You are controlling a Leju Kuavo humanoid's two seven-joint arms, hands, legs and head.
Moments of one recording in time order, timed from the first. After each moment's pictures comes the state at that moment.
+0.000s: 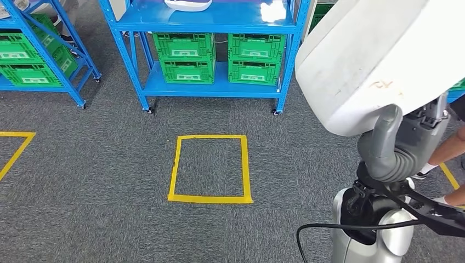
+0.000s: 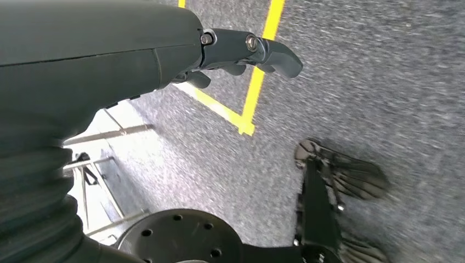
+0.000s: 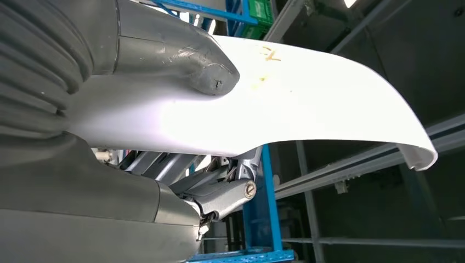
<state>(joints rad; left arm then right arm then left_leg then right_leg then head) -0.12 -0.13 1.17 -0.19 -1.13 0.01 0.01 -0.13 0.21 0.12 -1.98 -0.27 0.21 -0.58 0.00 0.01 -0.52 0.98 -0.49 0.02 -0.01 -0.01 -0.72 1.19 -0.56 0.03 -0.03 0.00</state>
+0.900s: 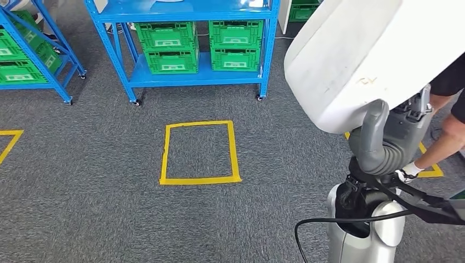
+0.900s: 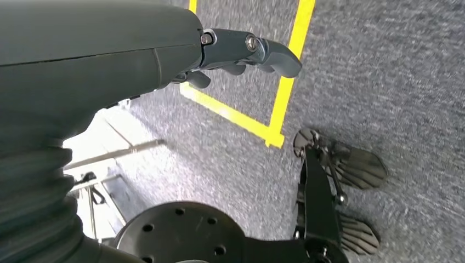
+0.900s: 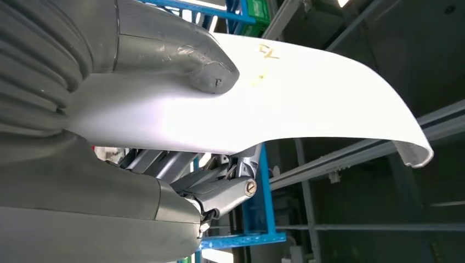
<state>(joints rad) -0.11 -0.13 1.17 -0.19 -1.12 0.01 -0.01 -0.15 0.19 0.15 -1.92 -0.29 0.20 -0.60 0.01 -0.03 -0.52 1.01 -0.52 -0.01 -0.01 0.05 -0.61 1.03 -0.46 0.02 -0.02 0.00</state>
